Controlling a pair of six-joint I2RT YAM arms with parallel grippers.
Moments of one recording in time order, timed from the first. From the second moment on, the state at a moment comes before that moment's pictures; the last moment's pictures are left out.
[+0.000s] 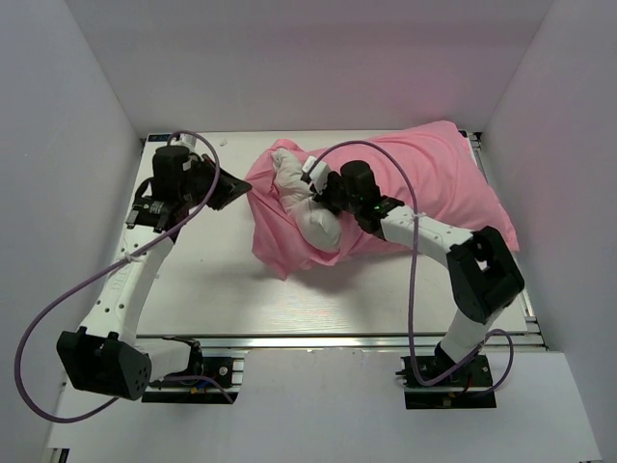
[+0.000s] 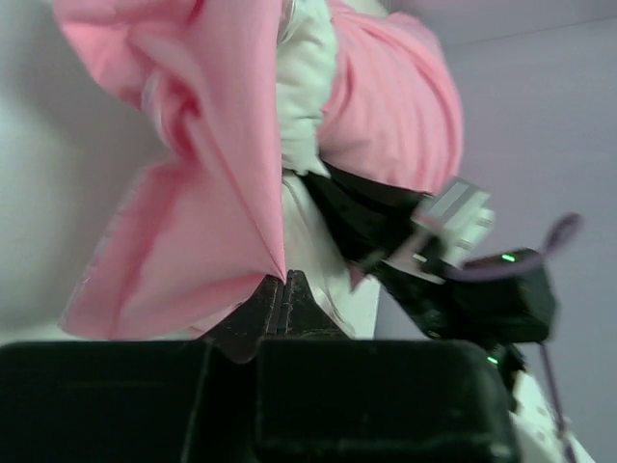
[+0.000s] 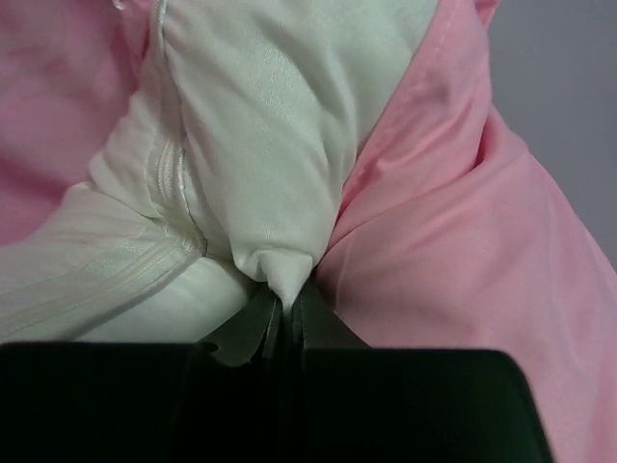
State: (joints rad) left arm -0.18 1.20 1.21 -0.50 0.31 -0.90; right arm 0.64 1.70 1.16 0.12 -0.18 -0.51
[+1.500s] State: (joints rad) left arm -0.08 1.34 1.17 -0.46 0.55 -1.01; right arm 0.73 2.13 1.73 -0.27 -0.34 -0.47
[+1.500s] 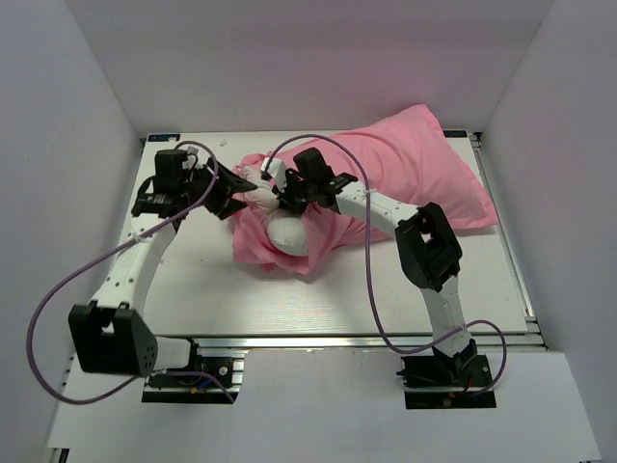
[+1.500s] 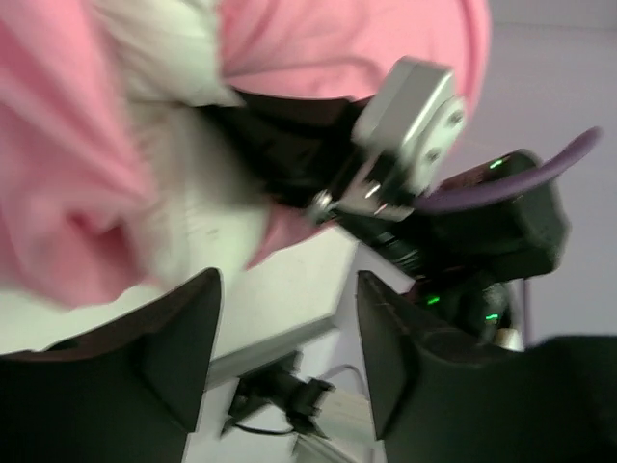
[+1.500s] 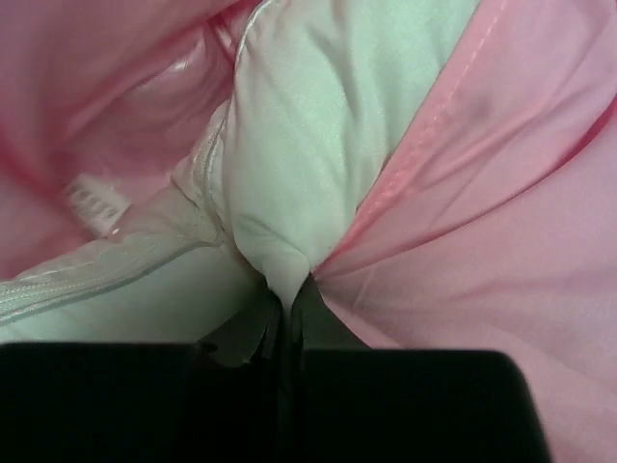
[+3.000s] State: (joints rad) left arm -0.30 1.91 1.36 -0.74 -0.23 -0.90; right arm 0.69 2.11 1.70 -0.29 -0.46 -0.33
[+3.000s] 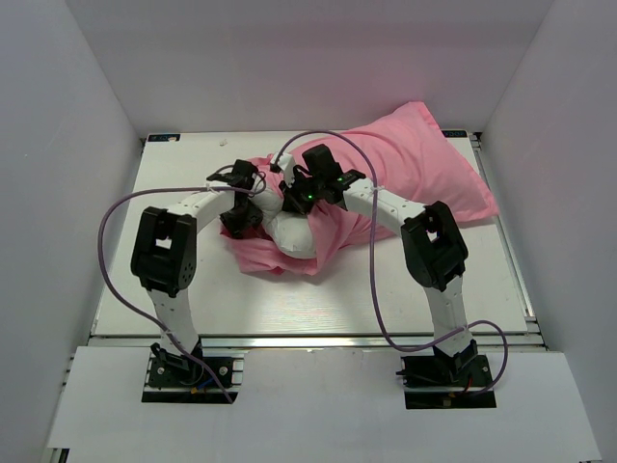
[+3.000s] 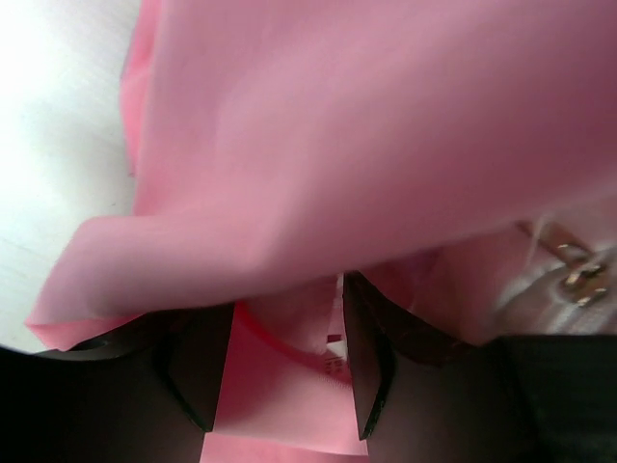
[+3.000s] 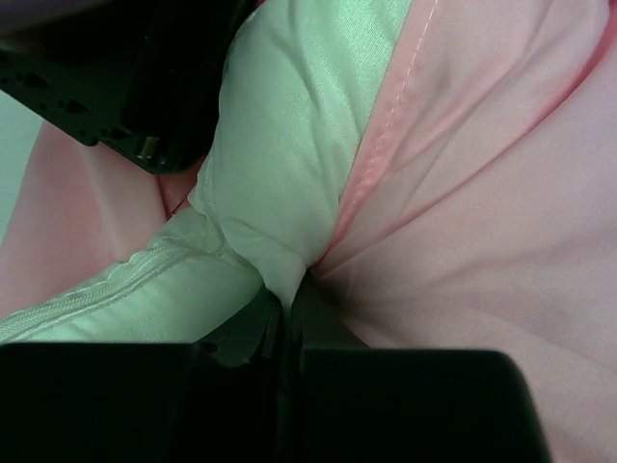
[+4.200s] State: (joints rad) left arm -0.33 1.58 1.39 -0.71 -0.19 -0.87; right arm 0.69 2.09 1.69 -0.29 -0.46 -0.32
